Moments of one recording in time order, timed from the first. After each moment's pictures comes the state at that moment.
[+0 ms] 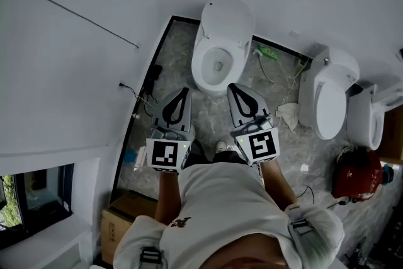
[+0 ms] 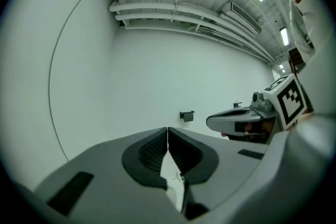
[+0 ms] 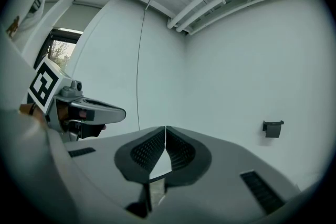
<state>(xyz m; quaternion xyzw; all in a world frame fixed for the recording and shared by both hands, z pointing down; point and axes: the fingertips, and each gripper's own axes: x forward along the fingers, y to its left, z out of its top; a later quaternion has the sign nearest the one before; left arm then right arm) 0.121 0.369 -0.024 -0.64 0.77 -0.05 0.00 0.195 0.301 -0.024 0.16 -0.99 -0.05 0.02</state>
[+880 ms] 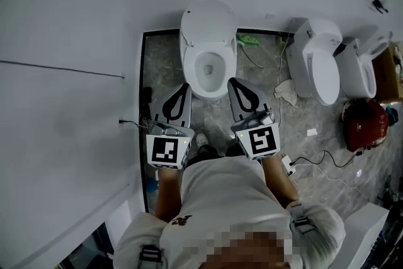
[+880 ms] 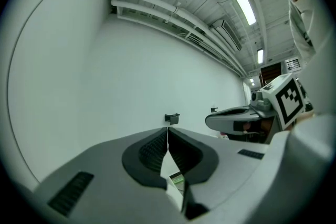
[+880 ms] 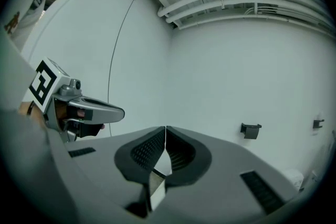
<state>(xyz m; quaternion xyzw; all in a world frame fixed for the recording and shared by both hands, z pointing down) -0.023 0.316 -0.018 -0.76 0.65 -0.03 0.01 0.067 0.276 -0.025 0.32 -0.94 -0.07 0.05</state>
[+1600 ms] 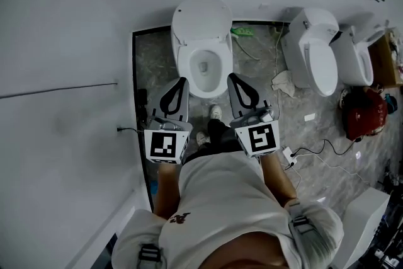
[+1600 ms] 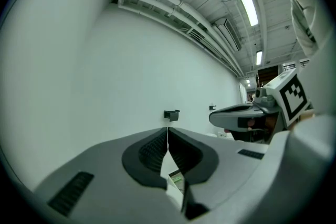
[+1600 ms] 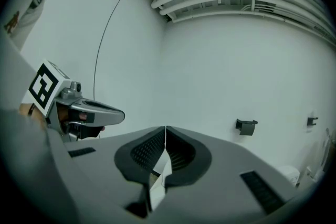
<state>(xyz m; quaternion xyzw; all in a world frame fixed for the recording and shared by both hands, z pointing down) -0.053 0.242 0.005 -0.78 0.63 -0.03 -0.01 0.045 0.212 -0.009 0.36 -0.93 -0.06 0.06</state>
